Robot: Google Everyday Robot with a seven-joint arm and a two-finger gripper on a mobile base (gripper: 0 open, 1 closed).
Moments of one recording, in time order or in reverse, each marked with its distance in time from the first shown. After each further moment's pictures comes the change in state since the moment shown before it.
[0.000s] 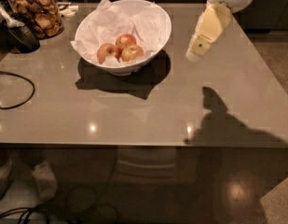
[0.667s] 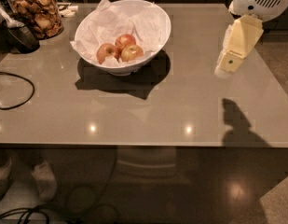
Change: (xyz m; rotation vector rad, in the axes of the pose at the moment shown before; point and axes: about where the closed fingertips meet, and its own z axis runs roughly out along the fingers) arm 0.049 0.021 -0.022 0.052 0.115 -0.056
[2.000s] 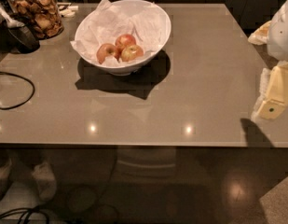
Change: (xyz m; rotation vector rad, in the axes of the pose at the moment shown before) arm 0.065 0.059 0.004 -0.021 0.007 -0.108
